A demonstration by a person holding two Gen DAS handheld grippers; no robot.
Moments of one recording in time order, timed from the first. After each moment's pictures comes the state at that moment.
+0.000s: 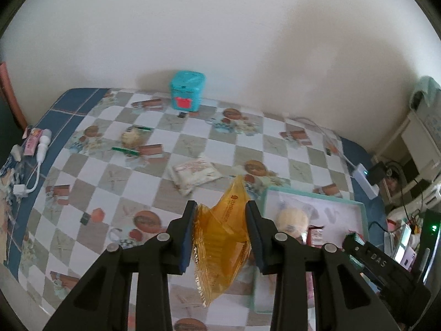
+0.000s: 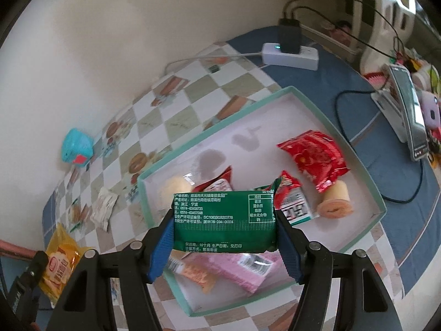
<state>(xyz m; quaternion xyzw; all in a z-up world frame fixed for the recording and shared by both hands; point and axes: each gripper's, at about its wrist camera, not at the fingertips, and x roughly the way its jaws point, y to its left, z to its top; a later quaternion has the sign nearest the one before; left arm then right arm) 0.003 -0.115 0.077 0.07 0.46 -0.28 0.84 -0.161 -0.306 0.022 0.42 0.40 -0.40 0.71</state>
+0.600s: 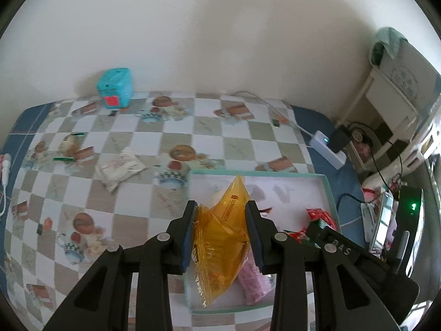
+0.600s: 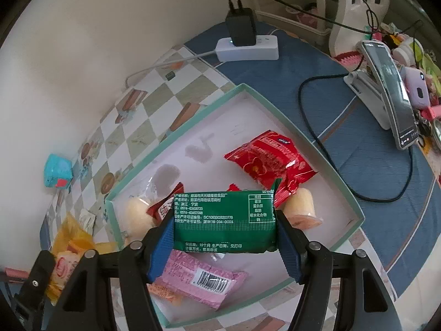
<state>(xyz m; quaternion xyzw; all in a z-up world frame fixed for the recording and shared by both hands) -0.057 -0.204 0.061 0.11 0.47 -0.37 0.80 -0.197 -0.343 0.002 0.45 0.40 -0.43 0.67</state>
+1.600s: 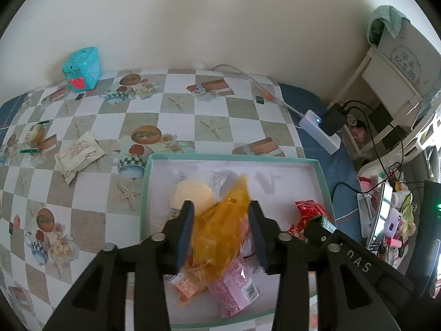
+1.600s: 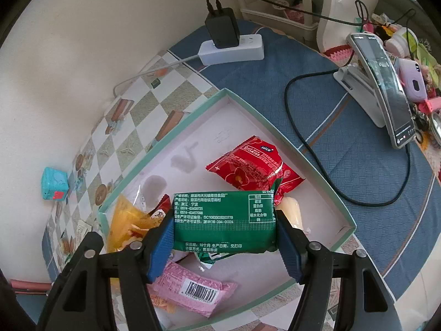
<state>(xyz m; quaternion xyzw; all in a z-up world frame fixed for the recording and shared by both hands) -0.060 -0.243 0.020 0.11 0.50 -0.39 0.76 -0.207 -0.355 -0.002 0.47 0.39 -0.44 0.66</state>
